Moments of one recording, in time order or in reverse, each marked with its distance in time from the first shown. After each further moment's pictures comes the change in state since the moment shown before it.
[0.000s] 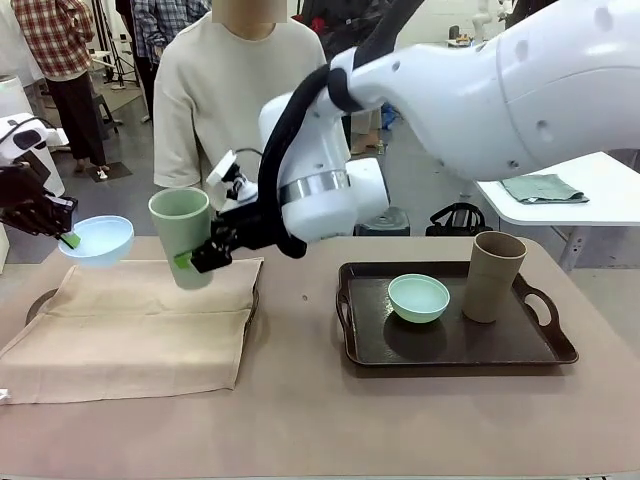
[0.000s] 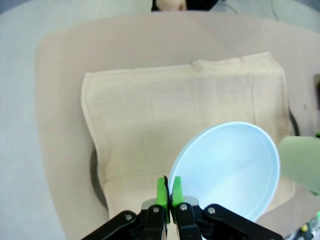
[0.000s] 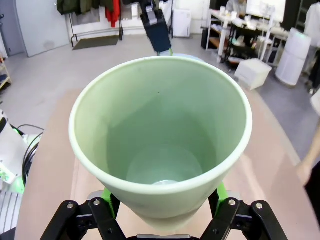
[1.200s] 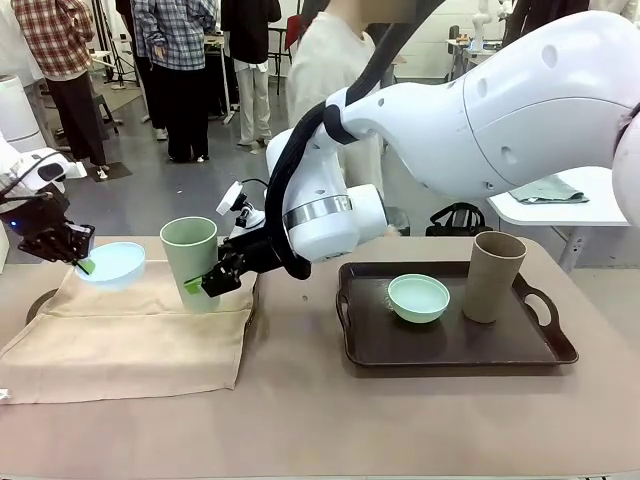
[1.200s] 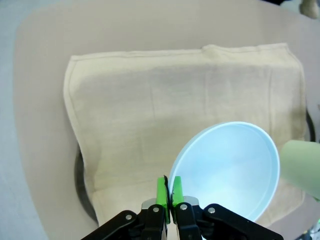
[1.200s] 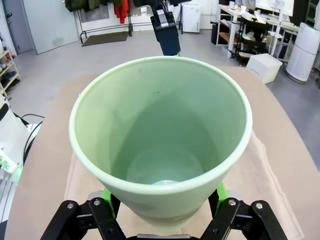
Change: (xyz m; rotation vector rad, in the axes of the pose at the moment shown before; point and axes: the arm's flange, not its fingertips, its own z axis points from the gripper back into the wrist) left arm -0.002 0.009 -0.055 -0.011 0.065 0.039; right arm -0.036 -0.011 -0.012 0.053 0.004 -0.008
